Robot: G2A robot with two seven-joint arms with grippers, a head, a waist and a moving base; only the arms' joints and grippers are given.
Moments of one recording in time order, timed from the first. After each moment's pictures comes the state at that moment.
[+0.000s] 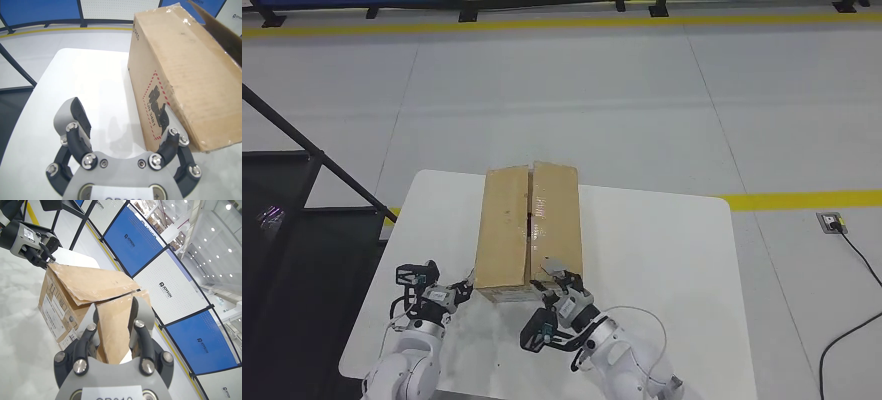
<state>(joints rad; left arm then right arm) 1.36 -1.22 -1.48 -1.55 1.17 -0.07 0.04 -1.13 -1.37 0.89 -1.68 -2.17 -0.05 -0.03</state>
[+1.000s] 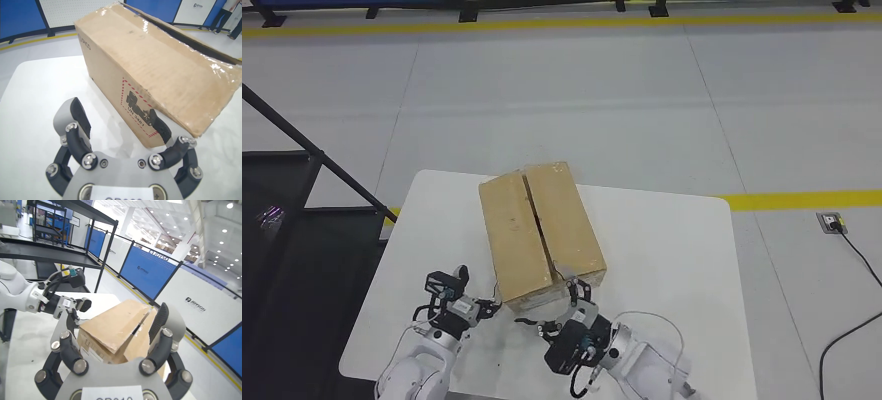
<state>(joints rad) 1.39 -1.21 -1.42 -1.59 1.26 -0.25 0.09 -1.20 -1.35 0.99 -1.73 -1.82 -0.32 -0.31</state>
